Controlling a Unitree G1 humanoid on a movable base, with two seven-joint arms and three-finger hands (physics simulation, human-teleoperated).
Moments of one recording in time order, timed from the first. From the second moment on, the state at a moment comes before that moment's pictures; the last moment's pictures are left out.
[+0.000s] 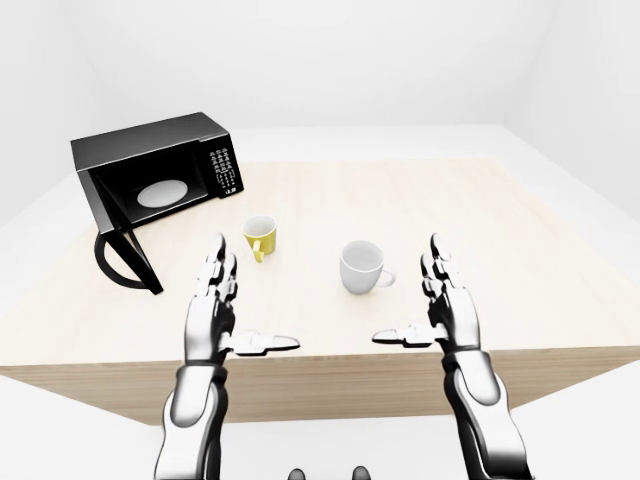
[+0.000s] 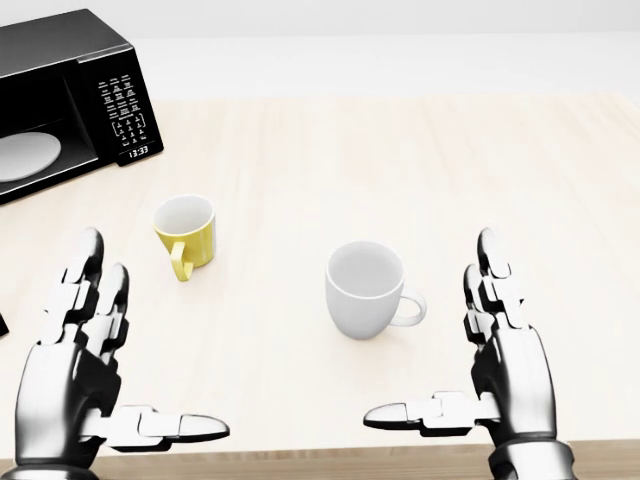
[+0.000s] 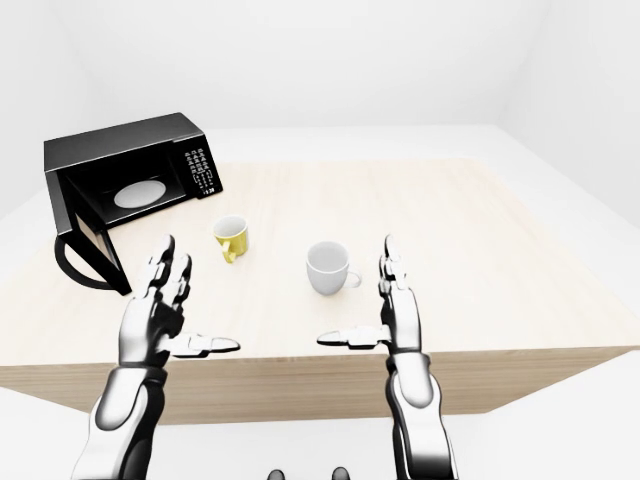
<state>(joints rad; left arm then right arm) 0.15 0.01 0.04 -0.40 -0.05 0.09 -0.08 0.12 -0.01 -0.01 -0.31 -0.02 0.09 0.03</state>
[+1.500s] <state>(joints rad) 0.60 0.19 0.11 -1.05 -0.33 0.04 0.00 0.42 0.00 0.06 -1.04 -0.03 0.09 0.02</state>
